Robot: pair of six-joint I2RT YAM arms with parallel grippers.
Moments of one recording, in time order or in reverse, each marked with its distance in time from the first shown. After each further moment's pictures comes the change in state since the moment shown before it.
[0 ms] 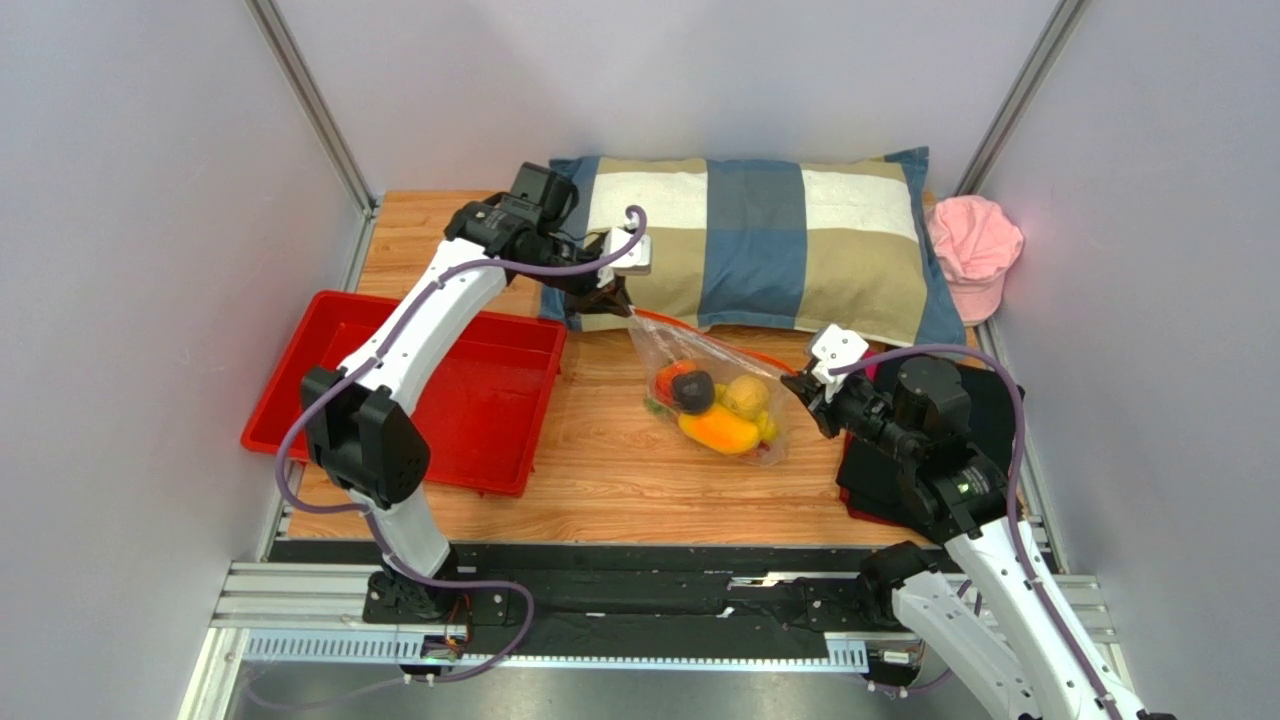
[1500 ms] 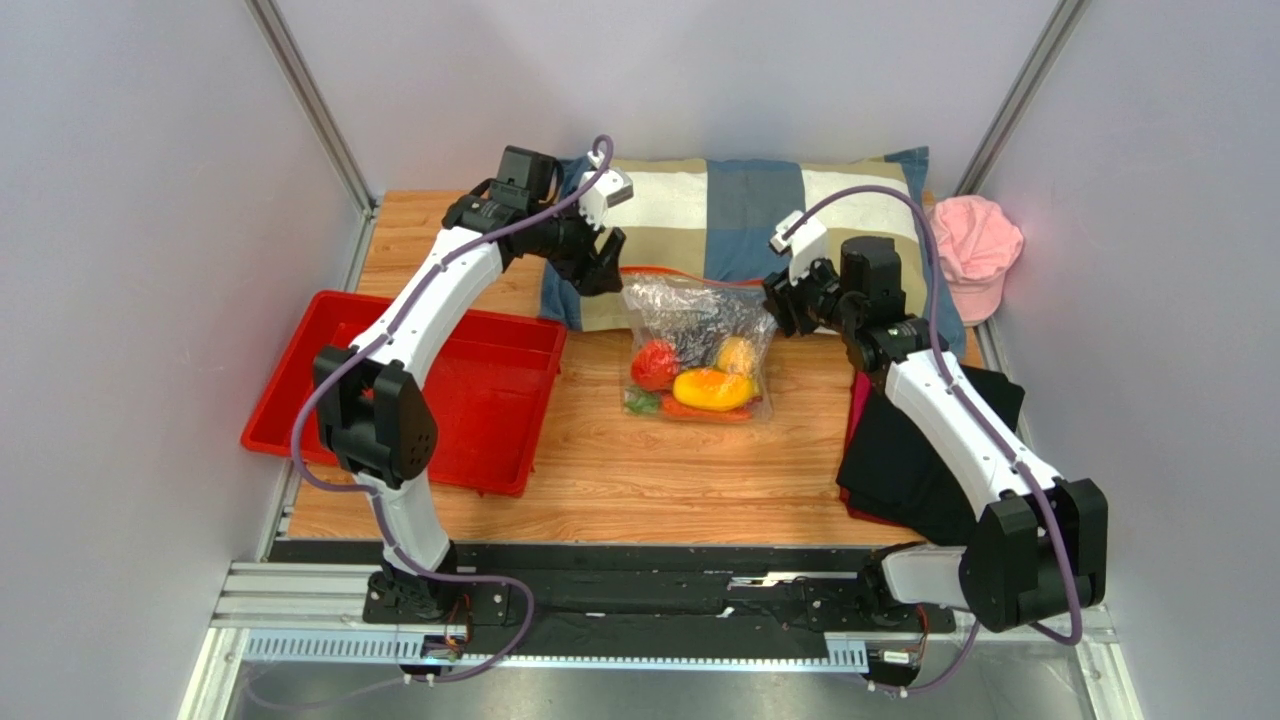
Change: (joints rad) left arm 0.101 0.072 0.016 0.238 -0.250 -0.606; right arm -0.103 0.678 0.333 0.158 0.128 0.002
